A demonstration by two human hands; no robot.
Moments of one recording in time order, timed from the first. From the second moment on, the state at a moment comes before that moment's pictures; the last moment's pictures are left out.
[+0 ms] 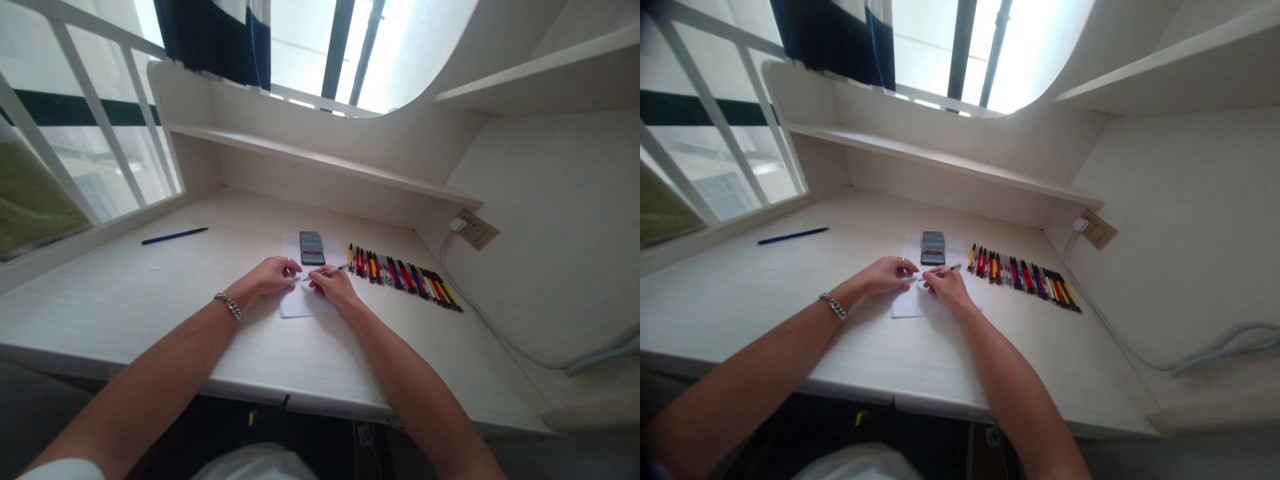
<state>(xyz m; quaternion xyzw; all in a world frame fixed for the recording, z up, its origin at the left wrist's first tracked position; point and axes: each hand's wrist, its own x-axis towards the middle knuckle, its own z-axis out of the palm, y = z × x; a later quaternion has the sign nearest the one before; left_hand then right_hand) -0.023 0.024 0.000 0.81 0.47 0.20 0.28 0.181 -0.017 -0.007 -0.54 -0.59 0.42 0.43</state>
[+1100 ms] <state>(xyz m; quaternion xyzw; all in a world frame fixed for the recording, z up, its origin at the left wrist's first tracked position) -0.020 0.018 0.005 0.79 0.45 0.32 0.26 0.221 -0.023 0.020 -0.52 -0.69 0.36 0.35</state>
